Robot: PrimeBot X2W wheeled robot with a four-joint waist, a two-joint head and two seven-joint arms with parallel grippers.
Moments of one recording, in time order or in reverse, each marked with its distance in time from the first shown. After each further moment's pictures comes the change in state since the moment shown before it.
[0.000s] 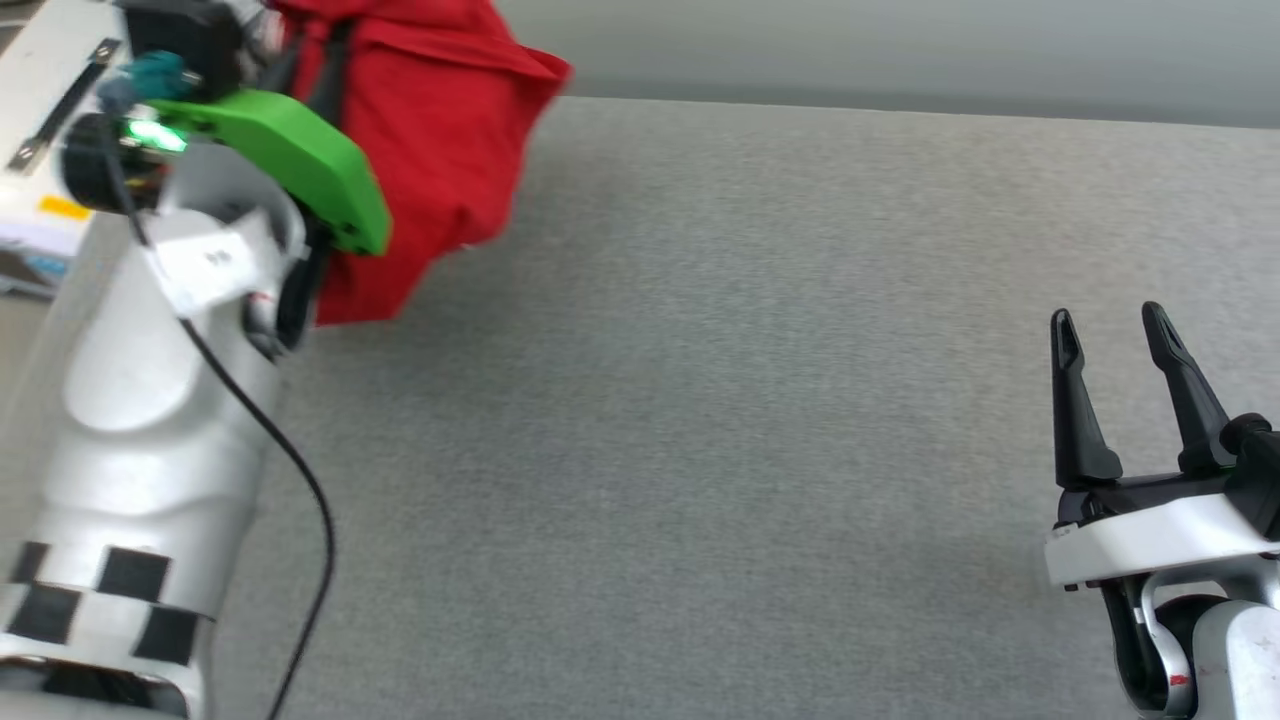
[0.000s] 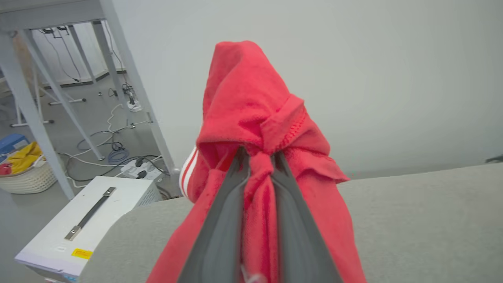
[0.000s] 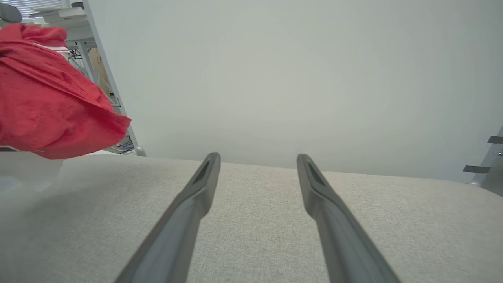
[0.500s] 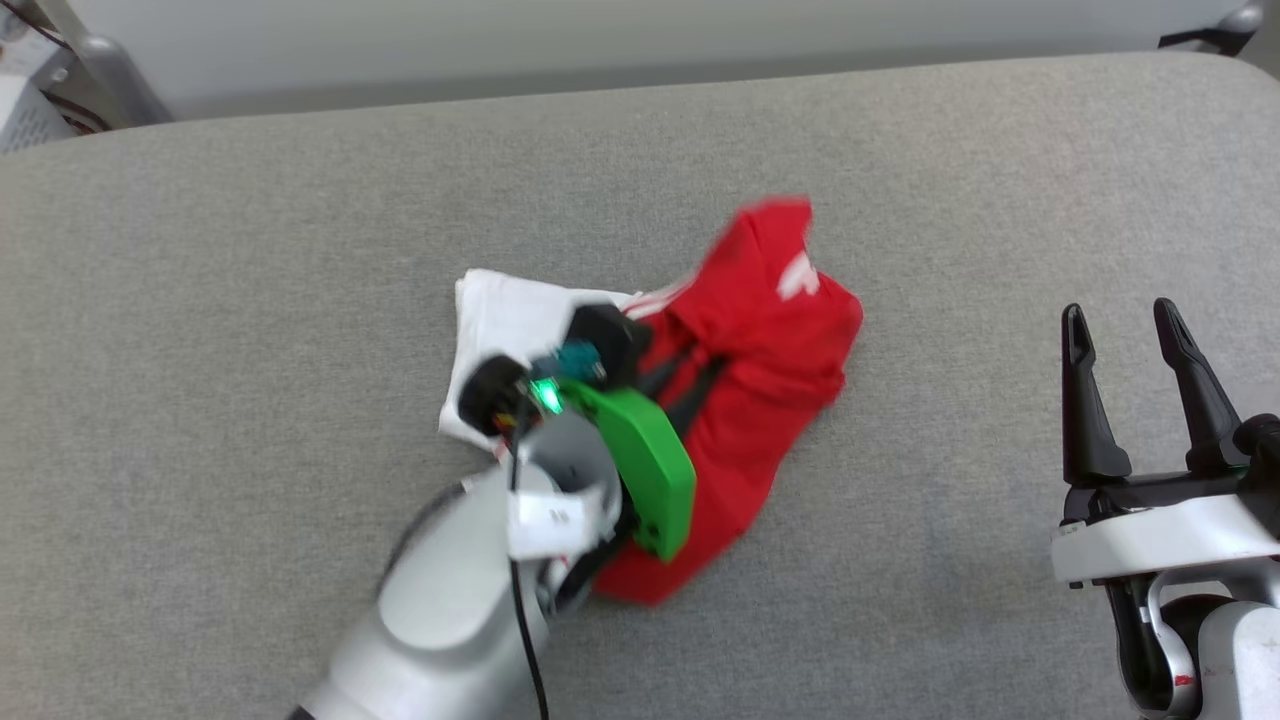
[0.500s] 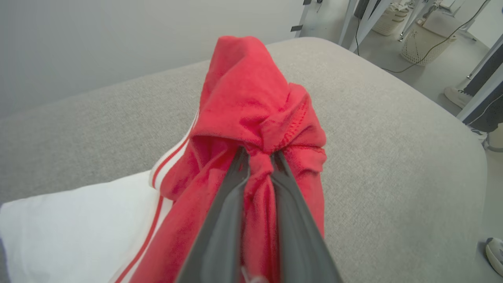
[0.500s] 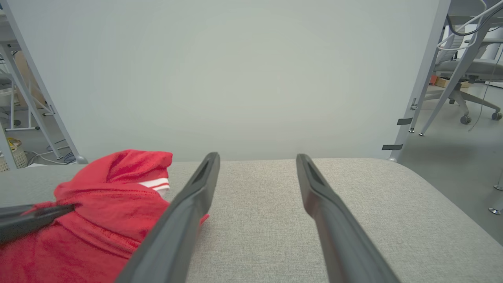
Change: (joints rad) left arm 0.298 -0.200 -0.310 -0.184 -0.042 -0.046 0.087; right arm 0.002 0.010 -0.017 -0.014 0.008 0.000 -0.005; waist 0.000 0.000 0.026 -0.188
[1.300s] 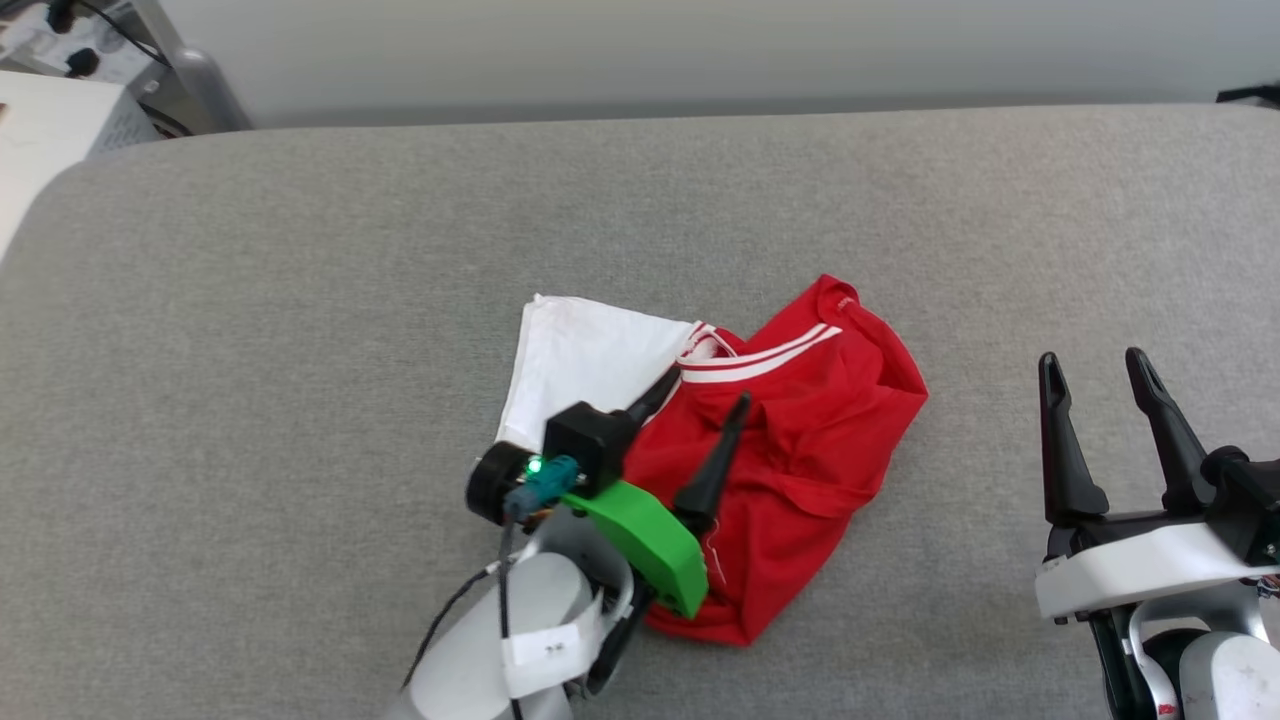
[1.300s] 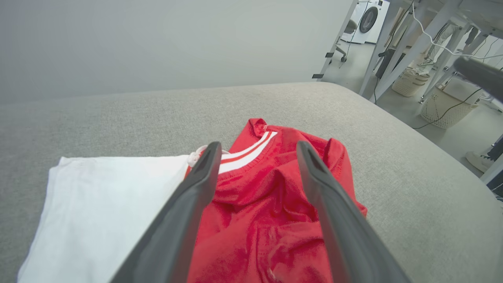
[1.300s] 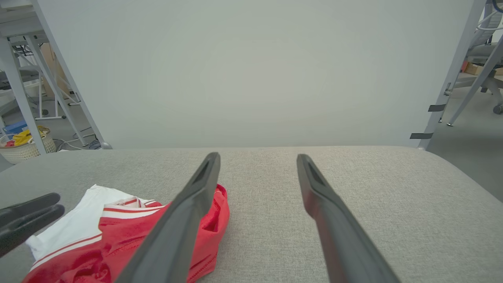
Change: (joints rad) left arm 0.157 -0.065 -0.020 0.022 0.015 0.101 -0.314; right arm 0.041 0.003 0.009 0.049 0.002 0.000 0.003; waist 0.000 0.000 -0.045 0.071
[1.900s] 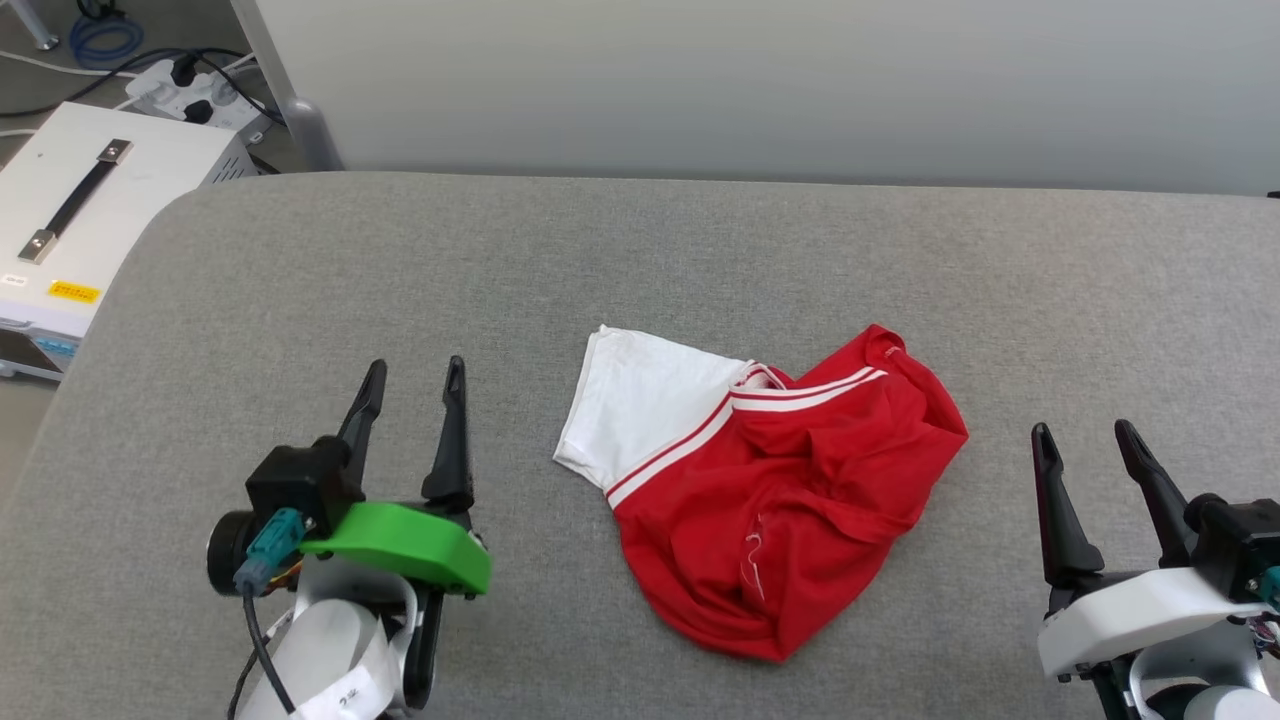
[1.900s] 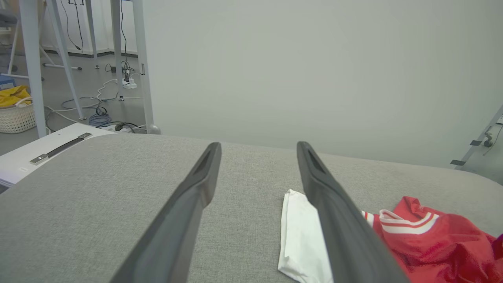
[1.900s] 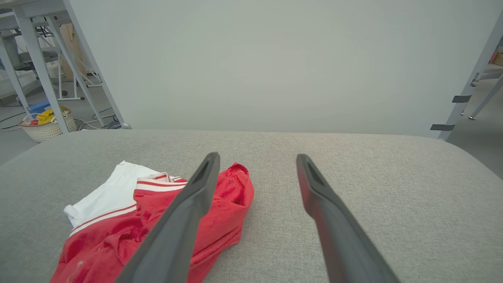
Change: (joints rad) left arm 0.240 0.104 0.435 -0.254 0.115 0.099 -0.009; right arm 0.087 0.001 -0.012 -0.006 -0.008 0.000 0.083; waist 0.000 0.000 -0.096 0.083
